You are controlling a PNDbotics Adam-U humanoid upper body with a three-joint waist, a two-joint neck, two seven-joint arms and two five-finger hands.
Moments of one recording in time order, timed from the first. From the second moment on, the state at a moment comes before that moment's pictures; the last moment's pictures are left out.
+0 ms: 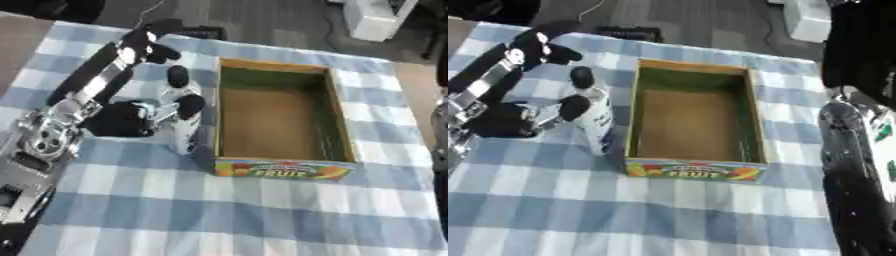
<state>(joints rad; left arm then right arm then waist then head) -0.44 0.56 -0.26 -1.98 -0.24 0.15 -0.15 -0.52 -0.27 0.08 -1.99 -0.59 -0.51 0.18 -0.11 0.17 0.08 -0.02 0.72</state>
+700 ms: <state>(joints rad) -0.47 0.59 -0.27 -1.97 -0.23 0.16 -0.21 -0.52 -0.27 0.08 -1.99 -0.59 -0.50 0.19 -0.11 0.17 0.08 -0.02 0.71</state>
